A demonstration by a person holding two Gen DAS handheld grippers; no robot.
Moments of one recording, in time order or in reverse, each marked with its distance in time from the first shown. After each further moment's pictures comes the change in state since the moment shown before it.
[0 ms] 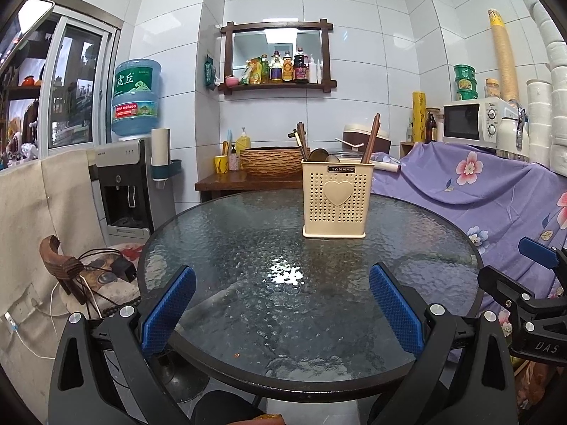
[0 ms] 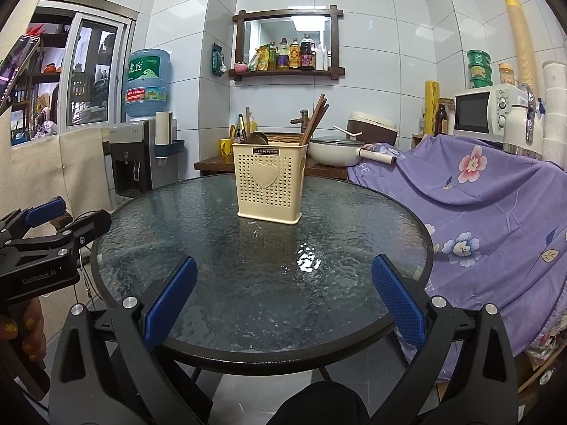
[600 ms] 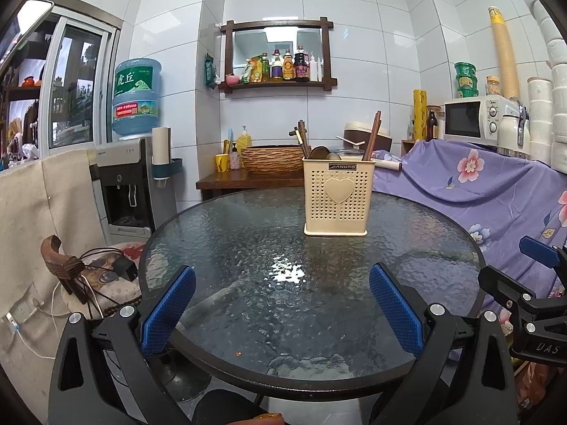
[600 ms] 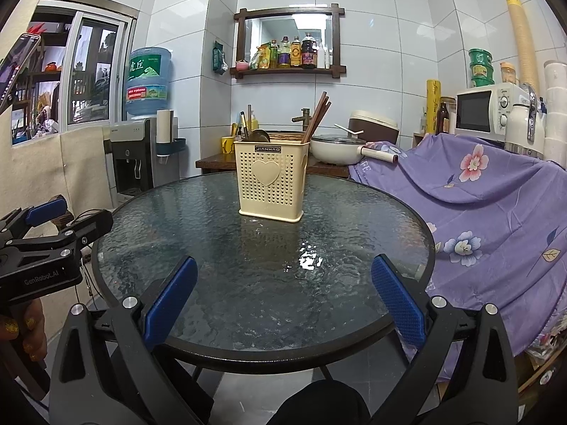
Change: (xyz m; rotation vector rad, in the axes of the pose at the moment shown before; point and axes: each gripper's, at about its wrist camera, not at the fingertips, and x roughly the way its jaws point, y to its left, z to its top) left arm 0.002 0.000 -0.002 0.003 0.008 0.003; right arm 0.000 0.001 -0.001 -0.004 0.005 0.004
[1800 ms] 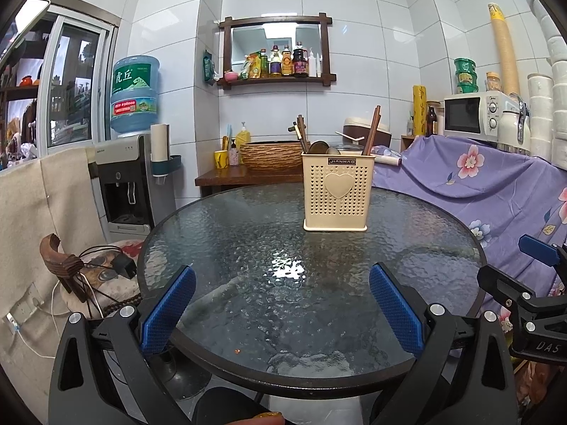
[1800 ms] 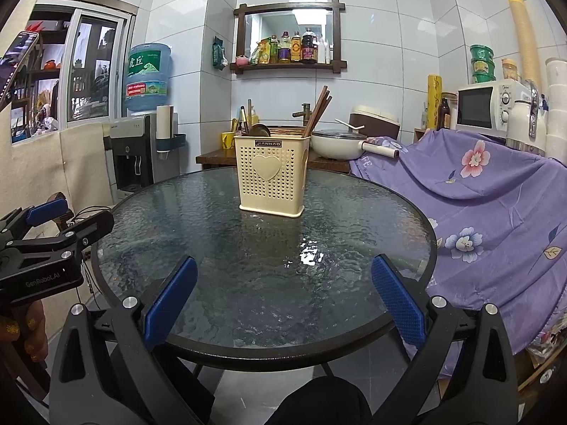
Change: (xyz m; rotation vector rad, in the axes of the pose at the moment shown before) left arm 0.001 -0.002 -0.002 0.008 0.015 0.002; right arm 0.007 -0.002 -0.001 0.003 0.020 0.003
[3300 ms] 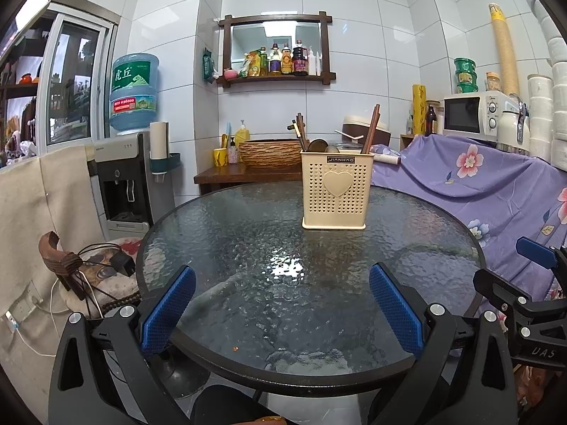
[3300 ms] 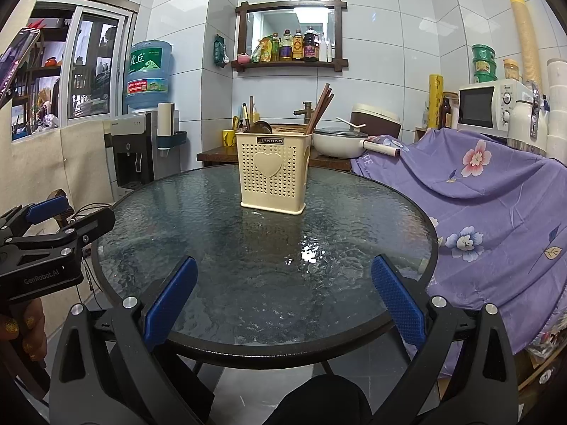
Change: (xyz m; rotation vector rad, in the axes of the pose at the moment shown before) left arm 0.001 0.001 0.000 -0.007 0.005 -0.004; right arm 0.000 0.001 -0.001 -0.005 0.011 0.003
